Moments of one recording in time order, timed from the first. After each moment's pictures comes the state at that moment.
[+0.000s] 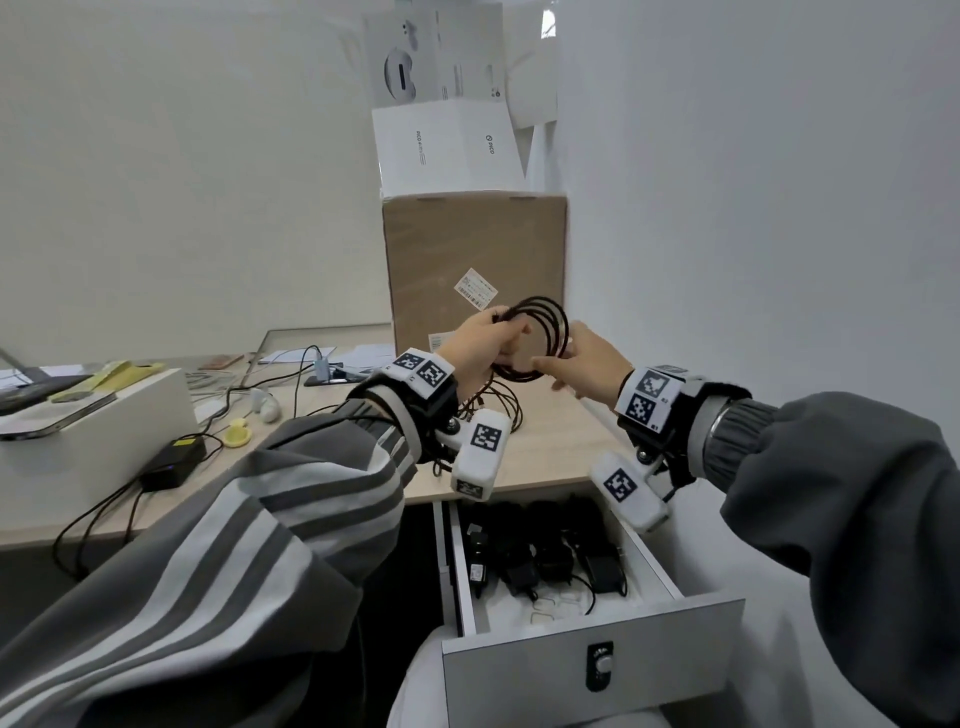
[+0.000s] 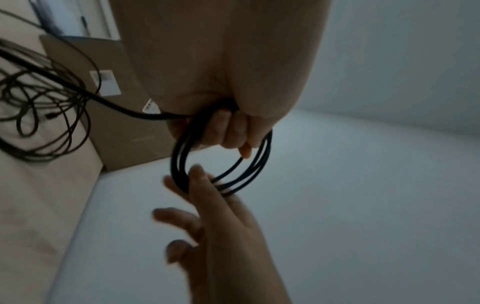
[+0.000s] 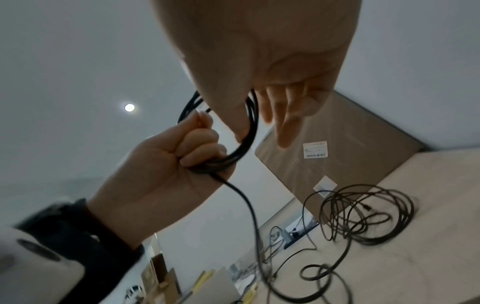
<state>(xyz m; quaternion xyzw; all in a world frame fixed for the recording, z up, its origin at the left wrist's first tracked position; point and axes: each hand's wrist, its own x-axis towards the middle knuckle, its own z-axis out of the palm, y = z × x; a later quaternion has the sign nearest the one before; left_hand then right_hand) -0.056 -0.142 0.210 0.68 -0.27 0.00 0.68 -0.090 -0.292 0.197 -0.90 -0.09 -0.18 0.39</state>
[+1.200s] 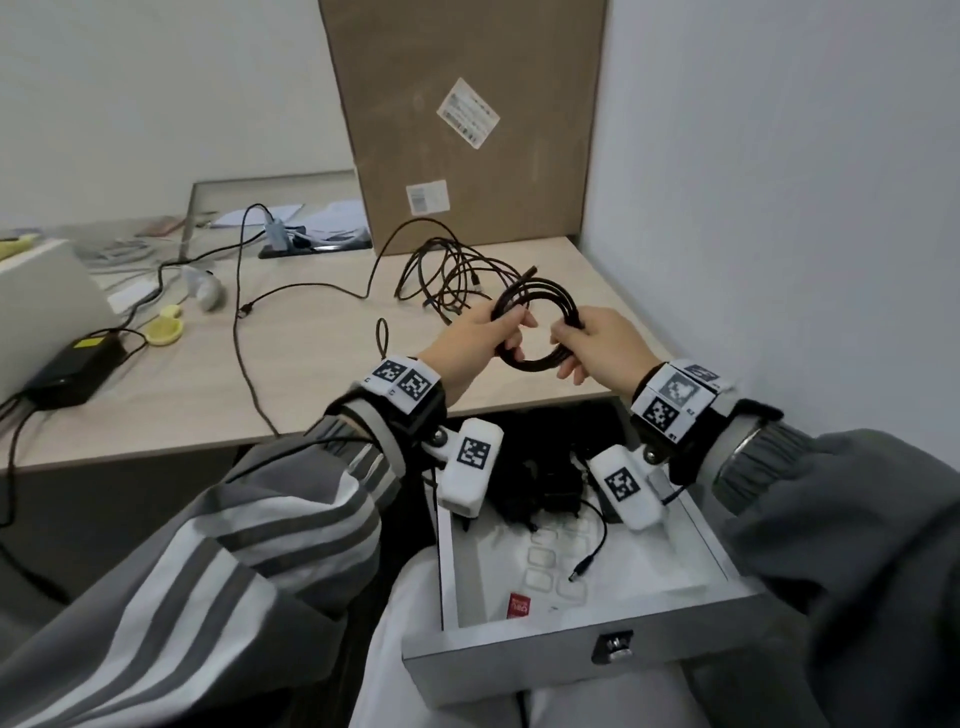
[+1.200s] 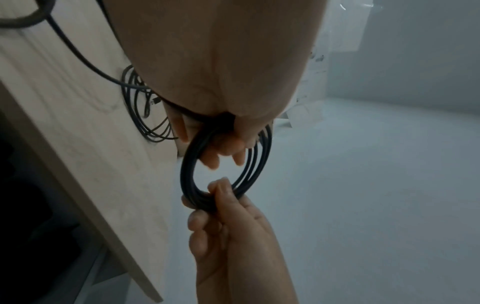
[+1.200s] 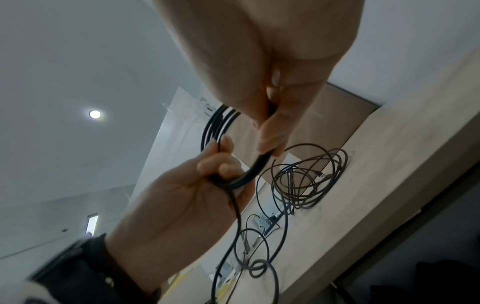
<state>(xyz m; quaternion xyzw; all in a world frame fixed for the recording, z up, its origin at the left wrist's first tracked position) 0.050 -0.160 0.064 0.73 -0.20 -0.06 0.65 0.032 -0.322 0.058 -0.86 -0.03 -0.08 0.51</state>
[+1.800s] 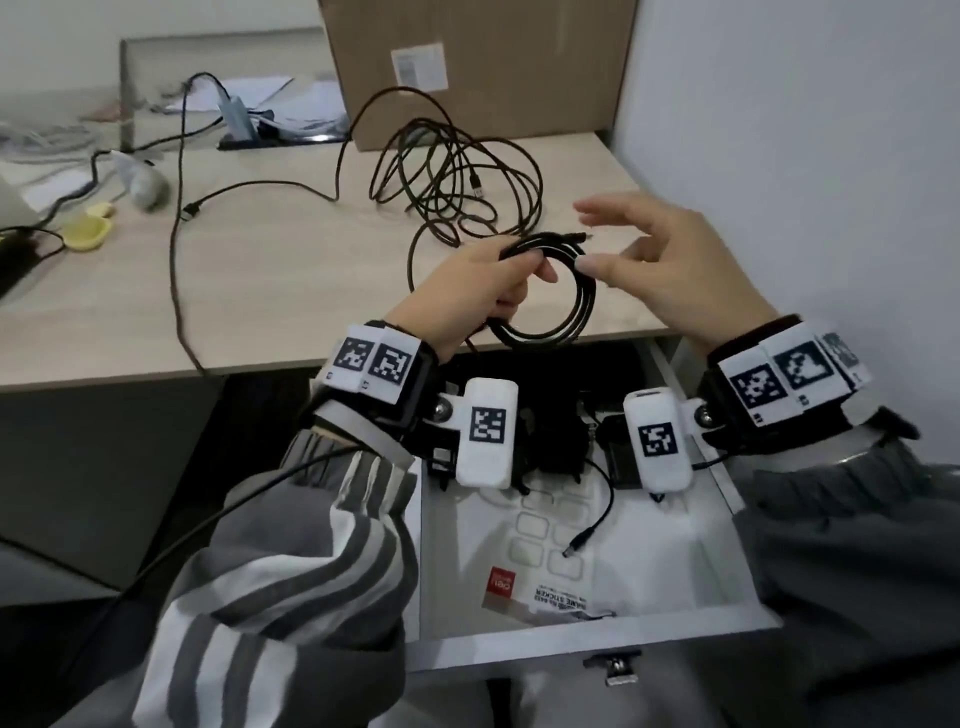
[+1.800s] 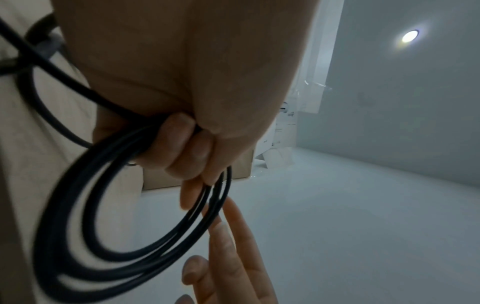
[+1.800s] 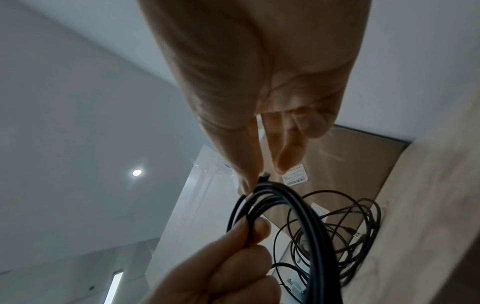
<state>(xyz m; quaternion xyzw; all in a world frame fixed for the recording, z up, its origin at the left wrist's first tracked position) 0.069 -0.173 0.026 0.75 -0.18 -0.09 0.63 0.051 -0.364 0.037 -0.86 -0.15 -0.14 0.47</state>
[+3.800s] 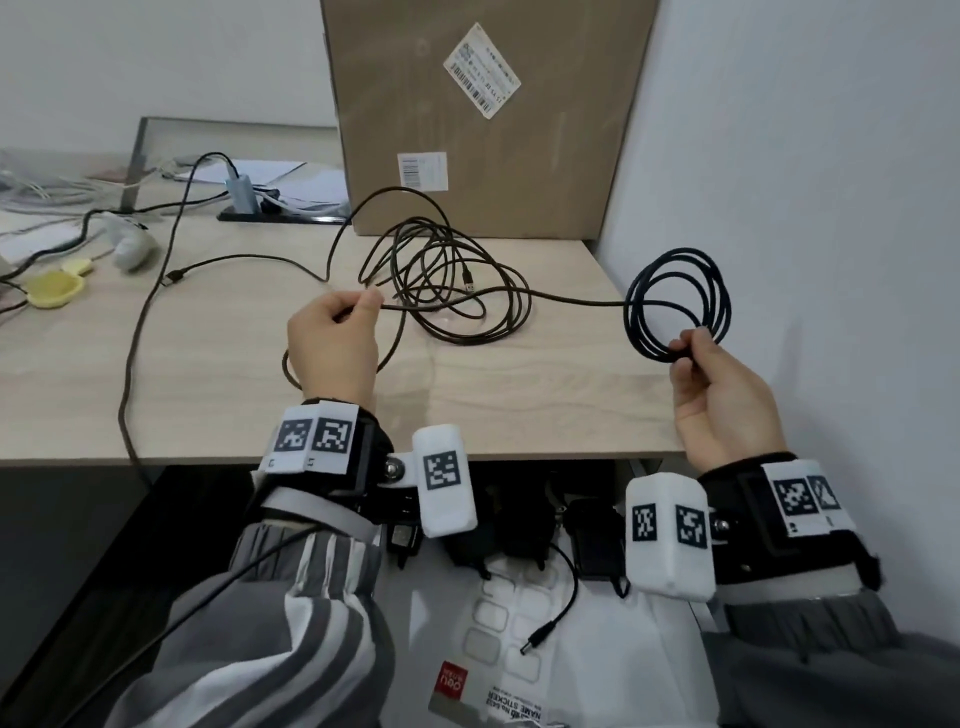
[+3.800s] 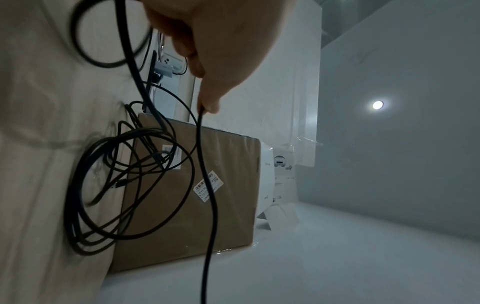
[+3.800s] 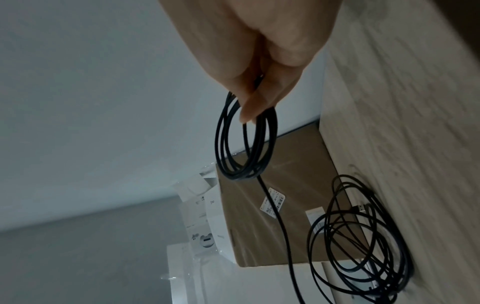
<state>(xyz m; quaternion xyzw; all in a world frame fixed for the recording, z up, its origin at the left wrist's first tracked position) 0.127 -0.123 0.017 0.69 0.14 0.34 0.63 0.085 -0.397 0.018 -0.41 0.09 -0.19 0.89</state>
